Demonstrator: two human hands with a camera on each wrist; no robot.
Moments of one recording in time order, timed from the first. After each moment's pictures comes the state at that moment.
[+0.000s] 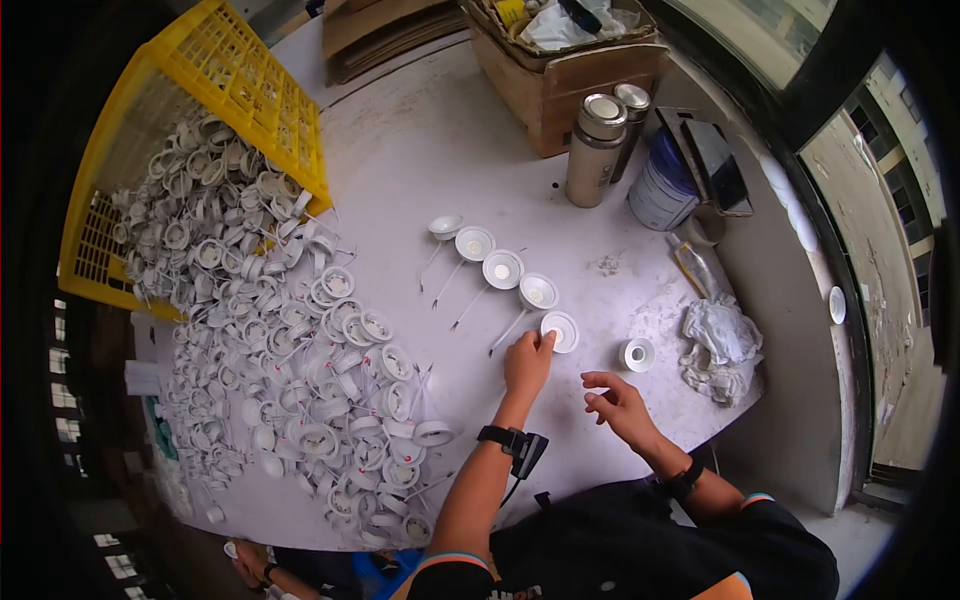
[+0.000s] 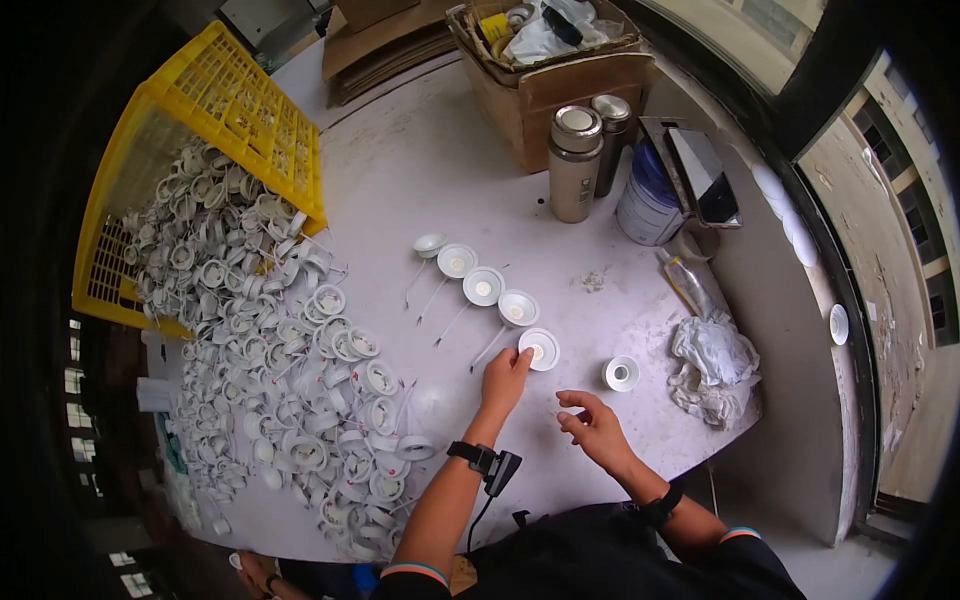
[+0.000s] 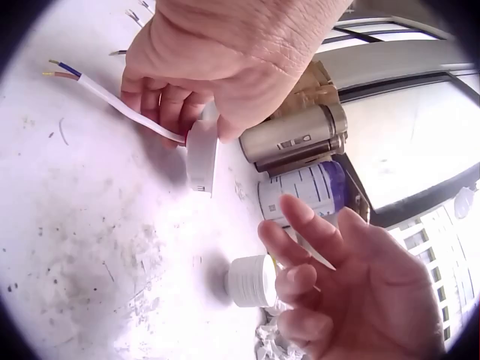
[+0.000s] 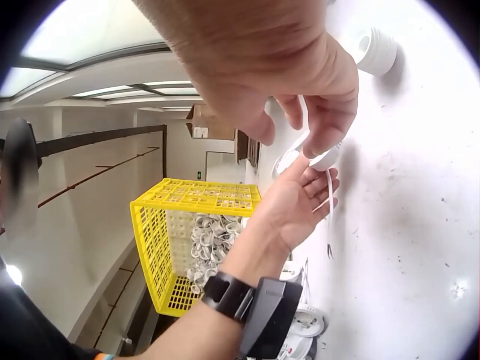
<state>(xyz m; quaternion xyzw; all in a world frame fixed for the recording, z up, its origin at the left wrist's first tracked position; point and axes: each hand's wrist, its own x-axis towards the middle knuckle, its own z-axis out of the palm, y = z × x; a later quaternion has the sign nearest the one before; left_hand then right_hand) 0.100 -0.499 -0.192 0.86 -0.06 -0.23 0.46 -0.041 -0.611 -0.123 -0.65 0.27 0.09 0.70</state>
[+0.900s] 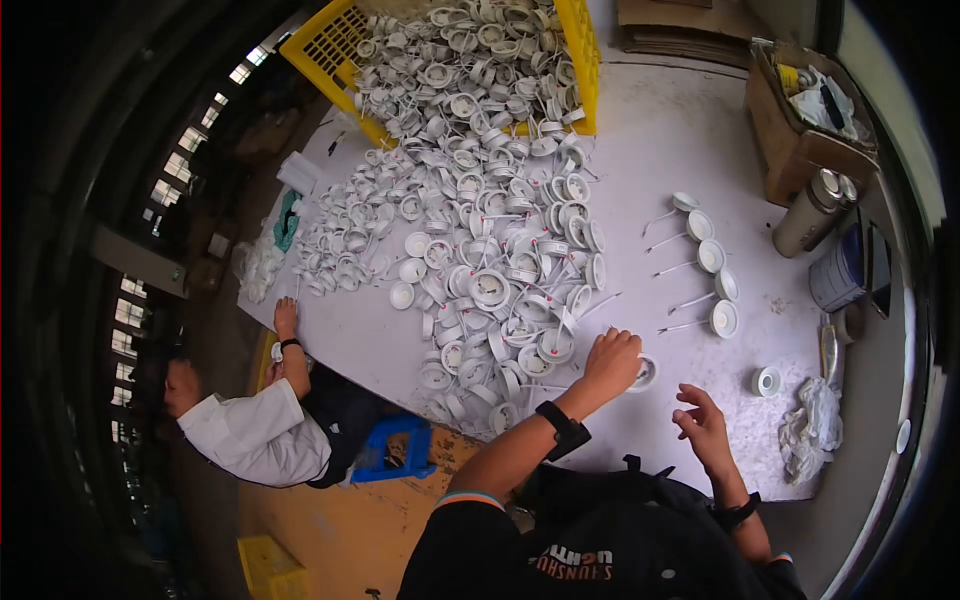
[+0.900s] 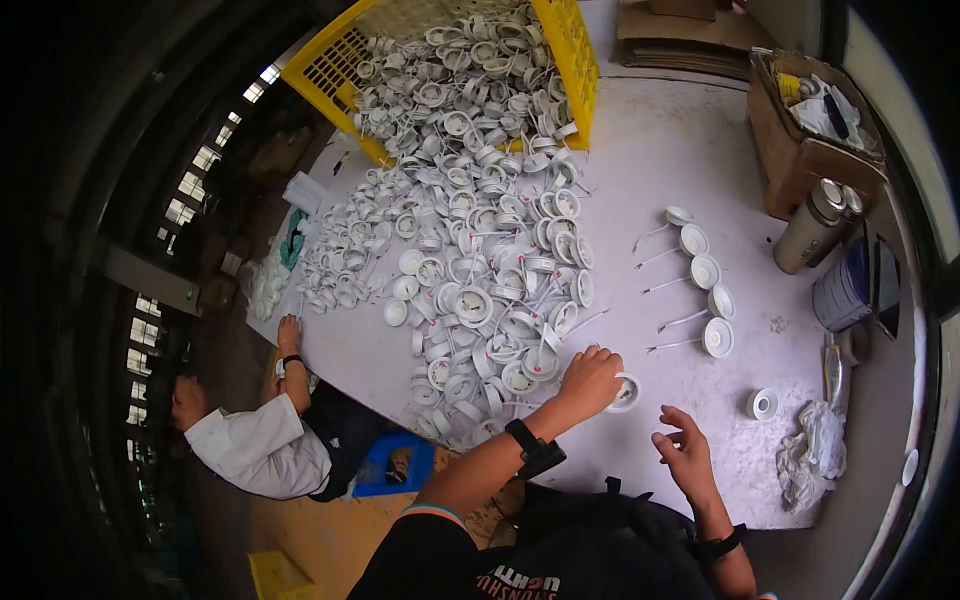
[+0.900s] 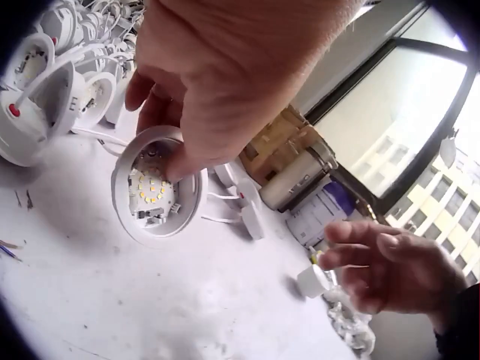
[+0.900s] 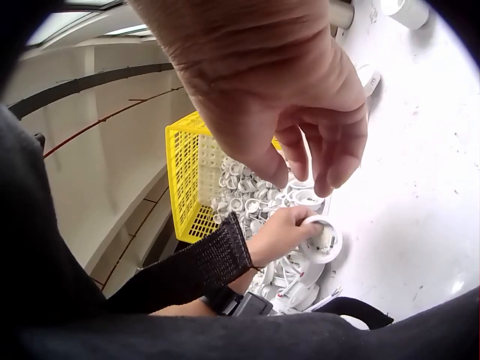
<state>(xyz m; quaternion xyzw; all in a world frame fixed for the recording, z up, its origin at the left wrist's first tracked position) 0.031 -0.355 -0.121 0.96 -0.23 -0.04 0.13 -0.064 -0.550 -0.095 -0.73 0.09 0.15 0.66</state>
